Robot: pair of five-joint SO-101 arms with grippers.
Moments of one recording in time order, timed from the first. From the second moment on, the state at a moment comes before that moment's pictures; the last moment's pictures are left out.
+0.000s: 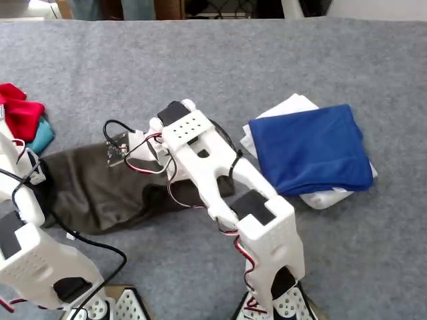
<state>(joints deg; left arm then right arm) -42.6 9.3 15.2 67.9 -12.1 -35.8 27.6 -10.9 82.5 66.0</state>
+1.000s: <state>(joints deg) -42.6 9.3 15.2 67.9 -12.1 -21.5 34.2 -11.5 71.3 53.7</state>
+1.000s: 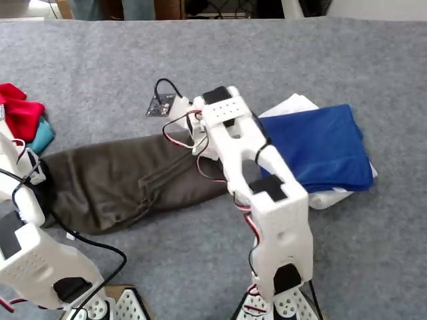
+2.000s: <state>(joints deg) -42.6 9.2 15.2 67.9 -12.1 -21.0 30.0 -18.6 85.8 12.4</state>
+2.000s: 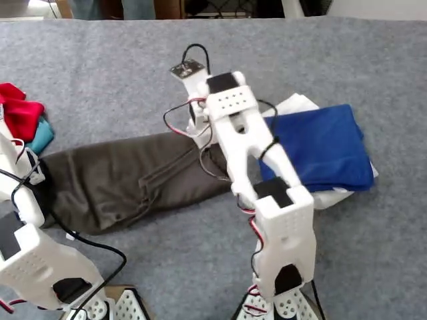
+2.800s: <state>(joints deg) -42.6 9.2 15.2 70.1 -12.1 -20.2 39.8 -17.8 79.3 7.8</state>
